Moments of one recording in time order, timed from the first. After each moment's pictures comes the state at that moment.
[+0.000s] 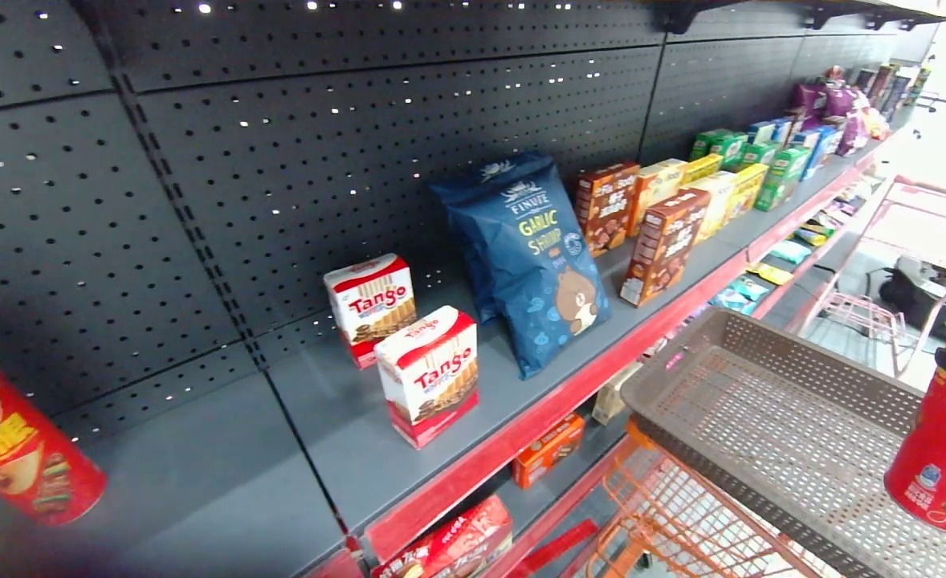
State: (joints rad) left arm 0.00 0.01 0.00 0.00 0.03 -0.01; right arm 0.17 0.93 -0.63 -0.14 -0.12 -0.10
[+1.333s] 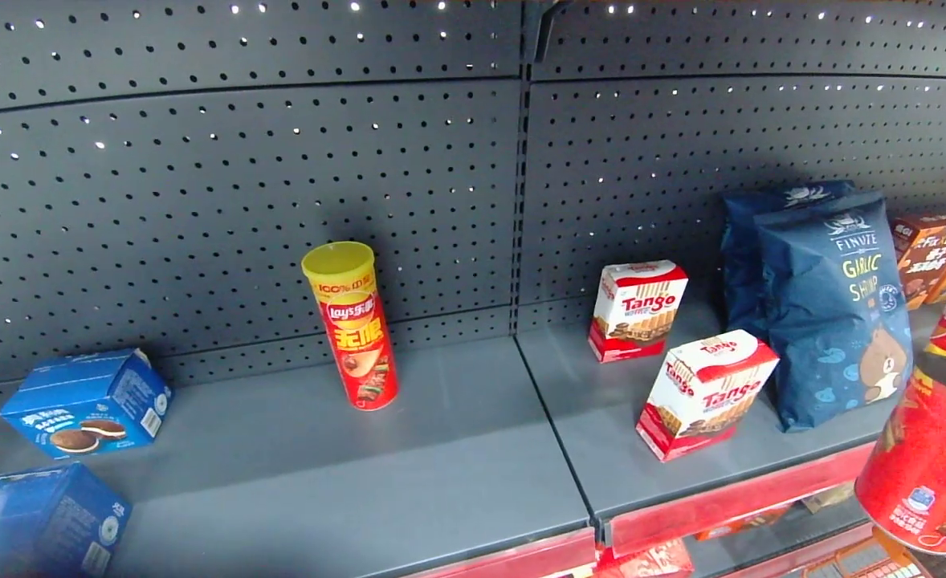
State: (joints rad) left arm 0.00 0.01 0.00 0.00 0.03 -0.01; right arm 0.38 0.90 -0.73 0.00 -0.02 -0.12
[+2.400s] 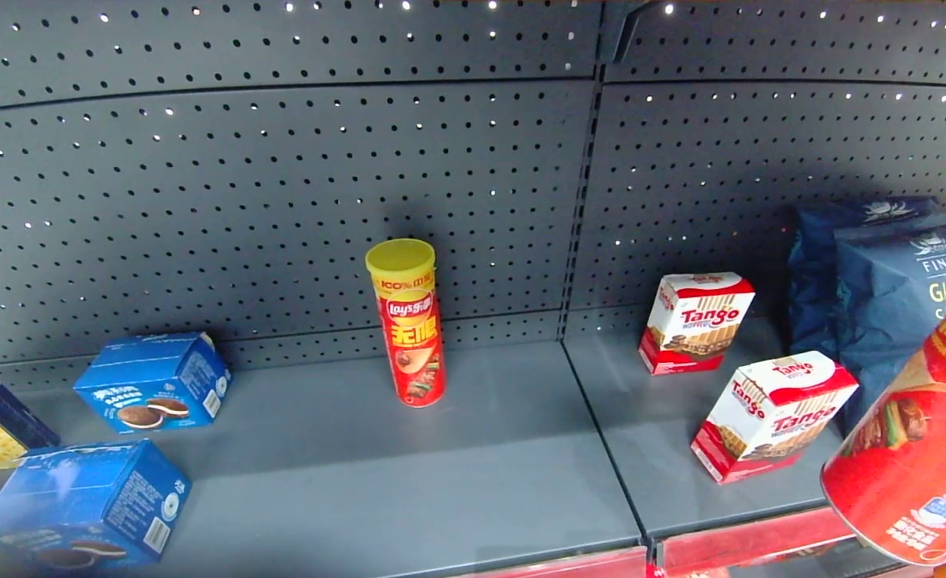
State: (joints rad) left arm 0.00 0.01 0.00 0.00 0.03 -0.01; right arm 0.62 0.88 -0.84 -0.01 0.10 -0.05
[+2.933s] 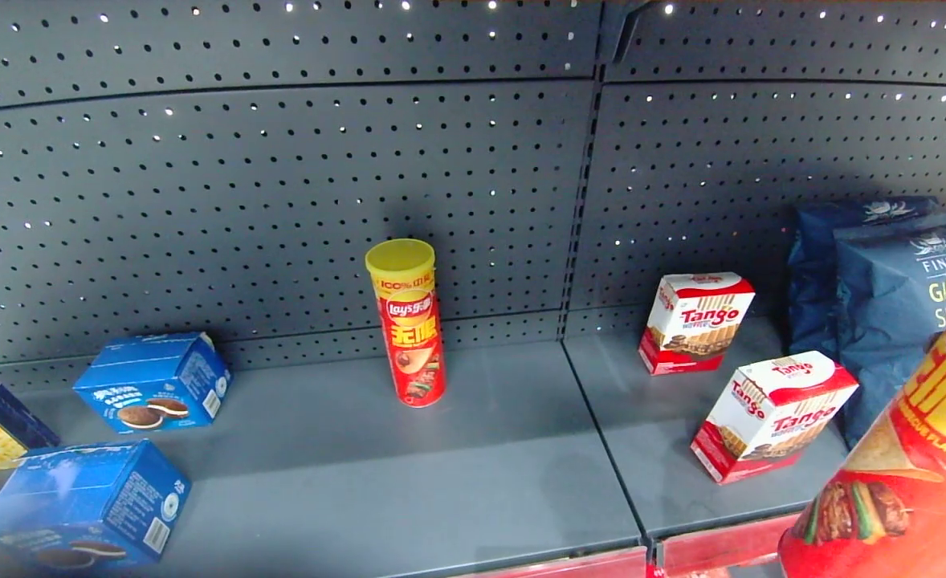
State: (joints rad) left arm 0.00 0.01 0.00 0.01 0.00 0.01; right arm 0.85 0.90 -0.80 -0.07 0.08 0.02
